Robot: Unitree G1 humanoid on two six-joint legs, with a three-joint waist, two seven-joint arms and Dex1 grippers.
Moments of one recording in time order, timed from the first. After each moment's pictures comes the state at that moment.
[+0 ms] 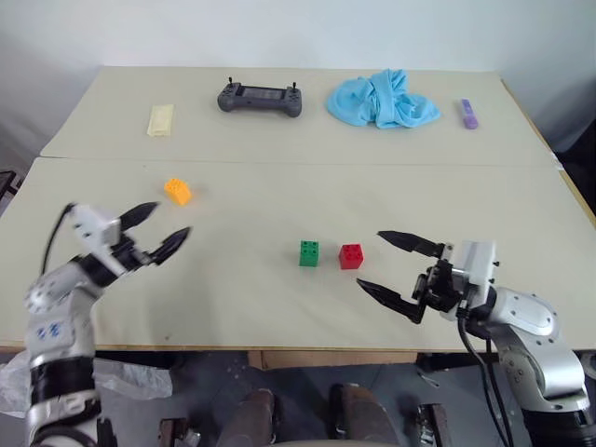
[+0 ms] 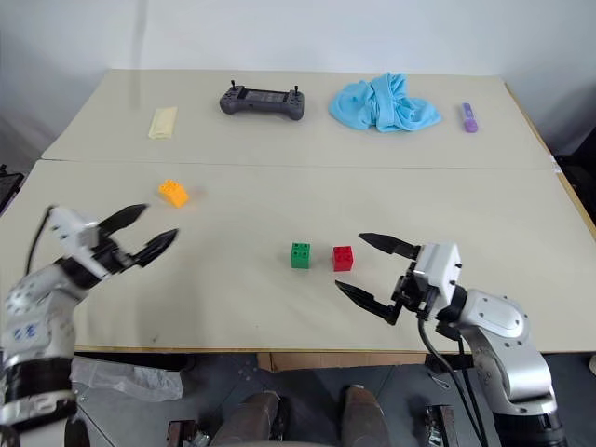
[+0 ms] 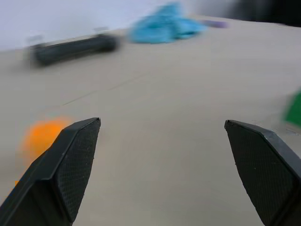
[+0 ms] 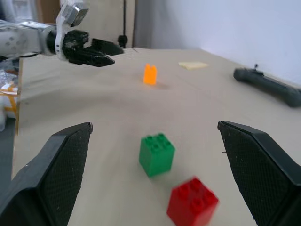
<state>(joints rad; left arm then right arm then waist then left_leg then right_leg) -0.18 0.56 0.51 0.22 -0.39 0.02 -0.82 -0.07 -0.56 -0.07 -0.38 0.53 0.09 0.95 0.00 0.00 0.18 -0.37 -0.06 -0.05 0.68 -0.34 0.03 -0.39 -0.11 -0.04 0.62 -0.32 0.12</state>
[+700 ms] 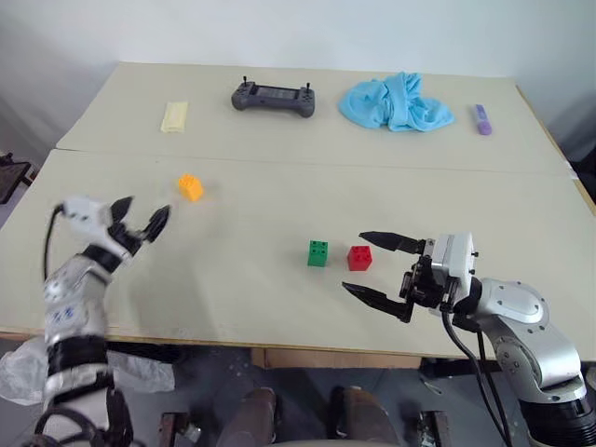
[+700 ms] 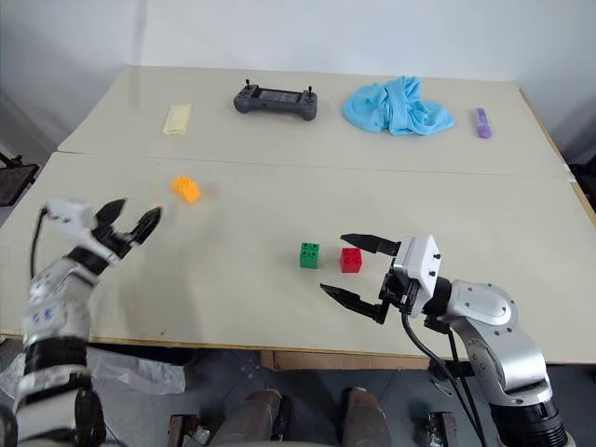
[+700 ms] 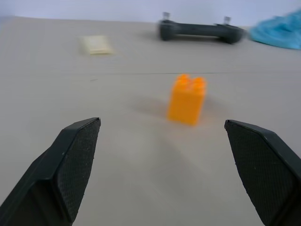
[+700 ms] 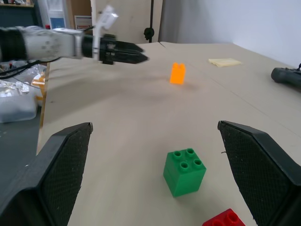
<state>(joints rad) -0.54 0.55 0.38 0.60 -0.33 0.02 -0.67 -0.10 -0.59 -0.04 -0.44 0.54 0.22 0.94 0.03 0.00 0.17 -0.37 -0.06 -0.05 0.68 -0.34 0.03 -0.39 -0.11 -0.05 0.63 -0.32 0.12</state>
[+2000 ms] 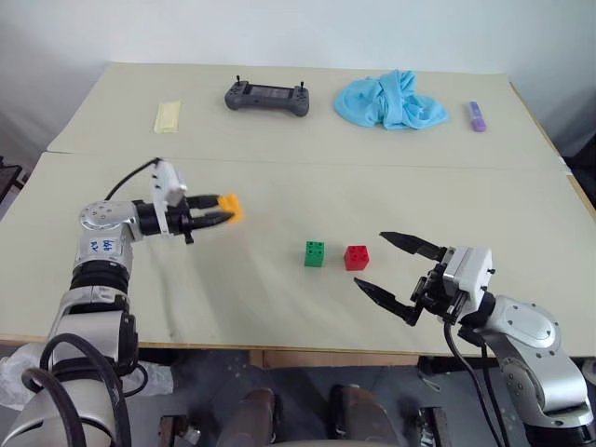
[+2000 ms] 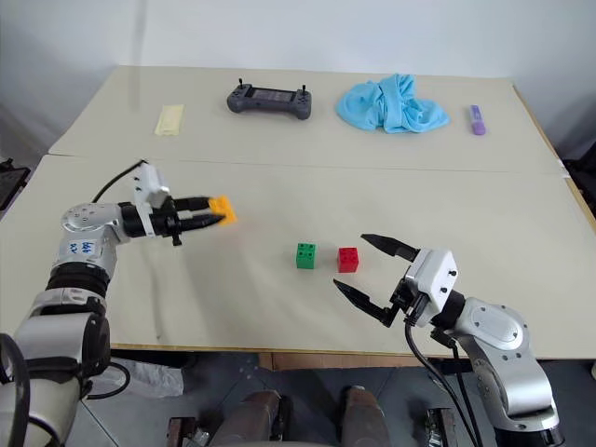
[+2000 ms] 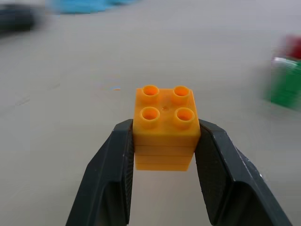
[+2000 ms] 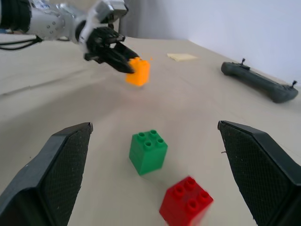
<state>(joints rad) -0.84 0.60 0.05 0.86 -0.17 -0.17 -1.43 0.06 -0.57 -0.12 -0.47 0.46 0.09 0.84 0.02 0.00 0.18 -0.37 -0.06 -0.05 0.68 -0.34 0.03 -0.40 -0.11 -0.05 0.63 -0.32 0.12</state>
